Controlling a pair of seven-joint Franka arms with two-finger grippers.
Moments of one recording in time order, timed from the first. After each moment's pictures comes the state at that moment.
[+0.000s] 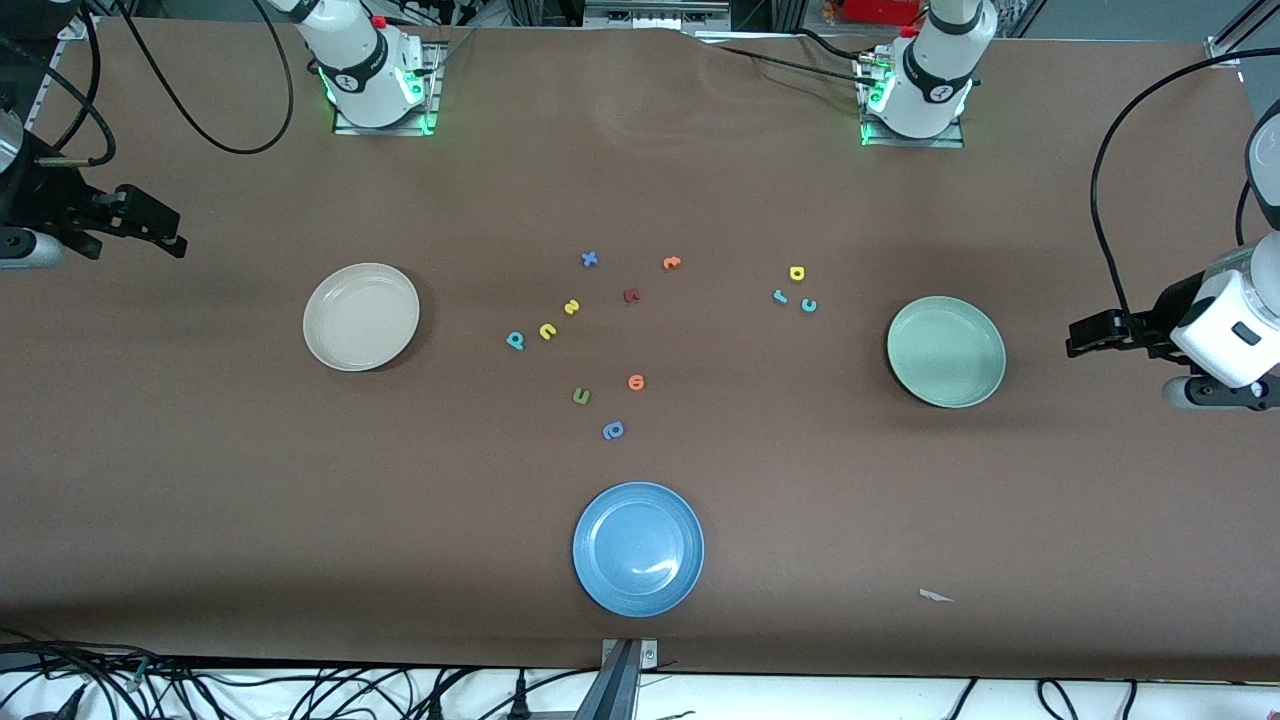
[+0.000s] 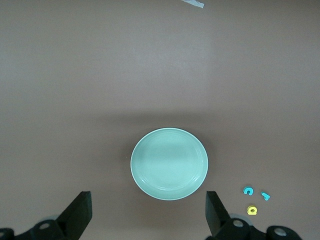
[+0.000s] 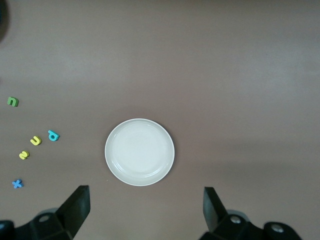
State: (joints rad) left arm 0.04 0.28 -0.01 -1.44 0.00 1.63 0.02; right arm 0.00 -0.04 -0.02 -1.71 0.01 1.69 -0.04
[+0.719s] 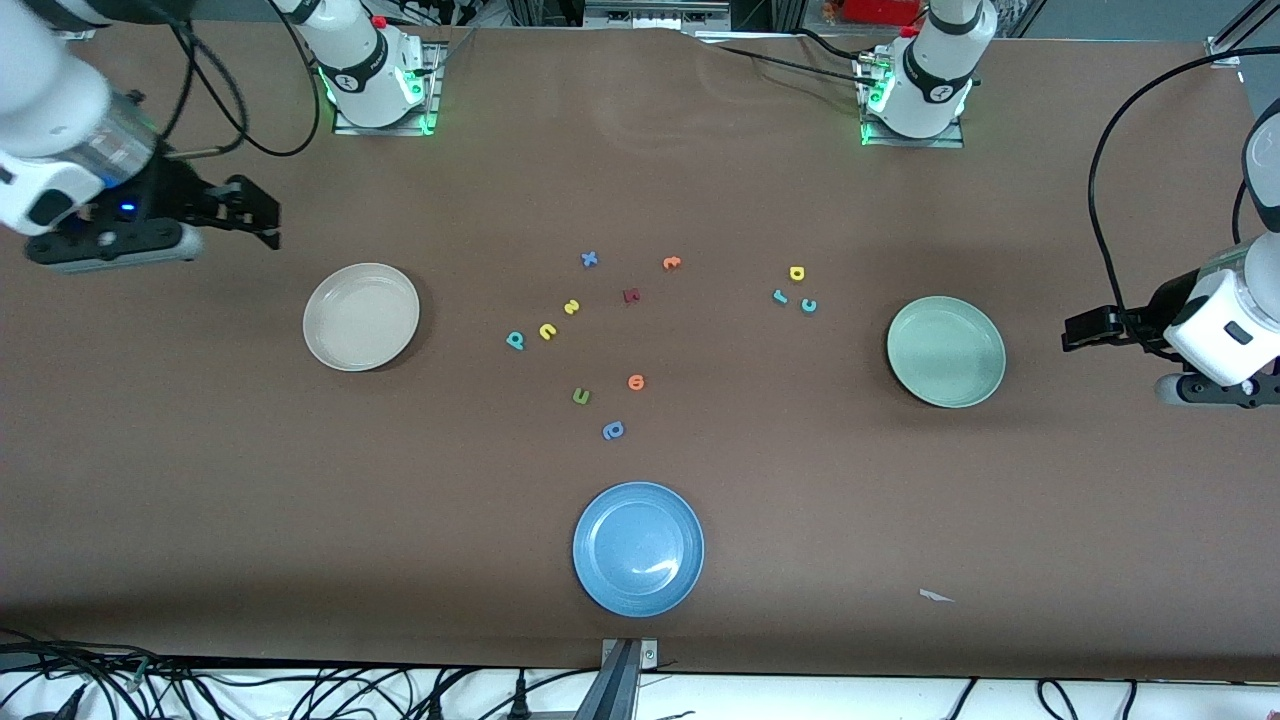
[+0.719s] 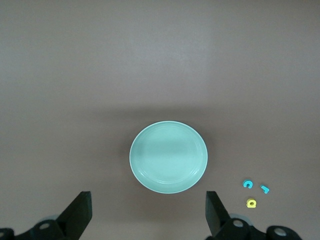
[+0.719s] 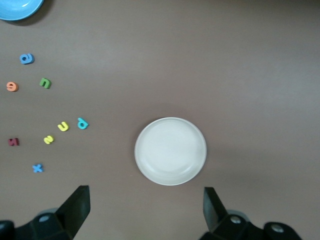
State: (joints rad) left arm 0.03 0.29 -0.01 -1.44 0.00 1.61 0.02; right arm 0.11 -0.01 0.10 -1.72 -0.01 1.69 0.06
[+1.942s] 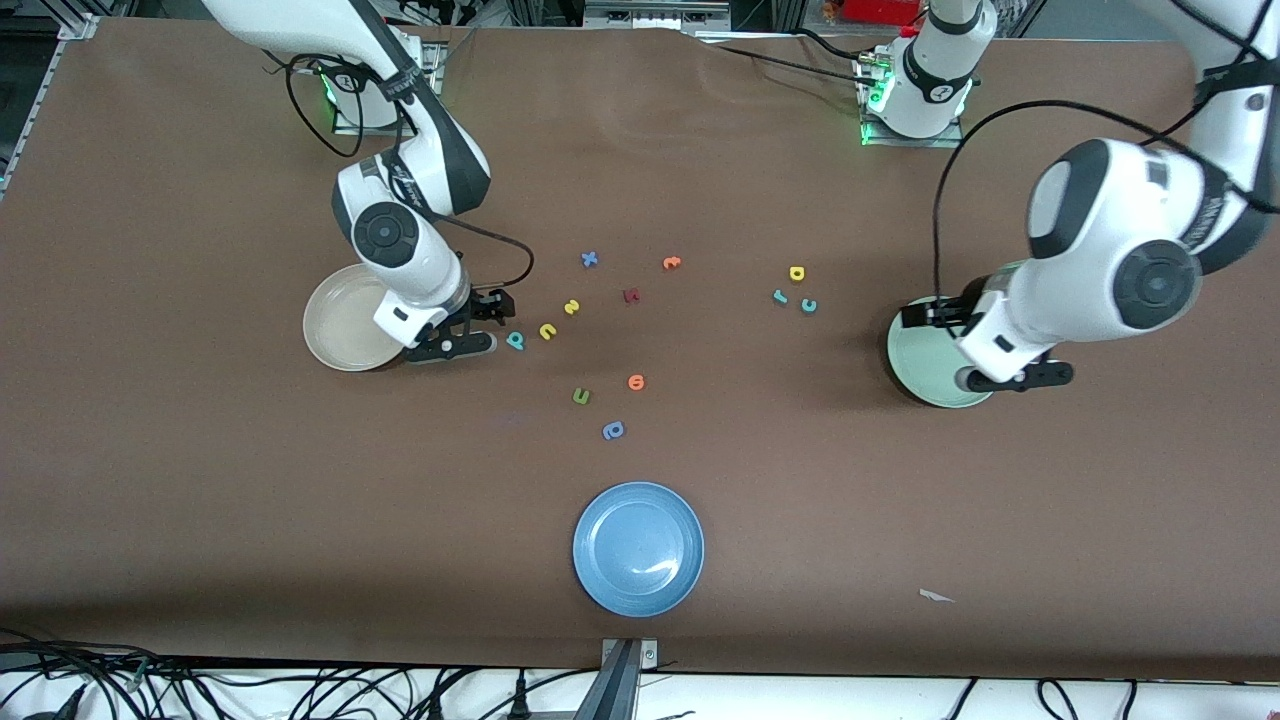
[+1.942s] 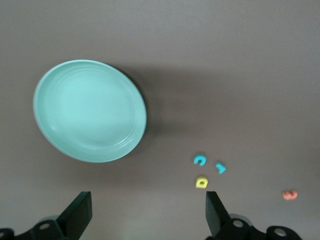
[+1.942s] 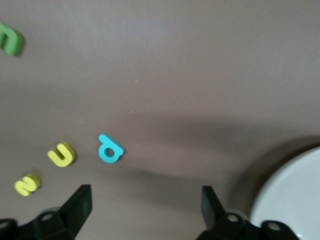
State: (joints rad) left arm 0.02 0.28 -0.23 -1.78 -0.06 1.78 -0.33; right arm 0.36 0.38 0.12 -2.12 -0.02 2.43 0.31
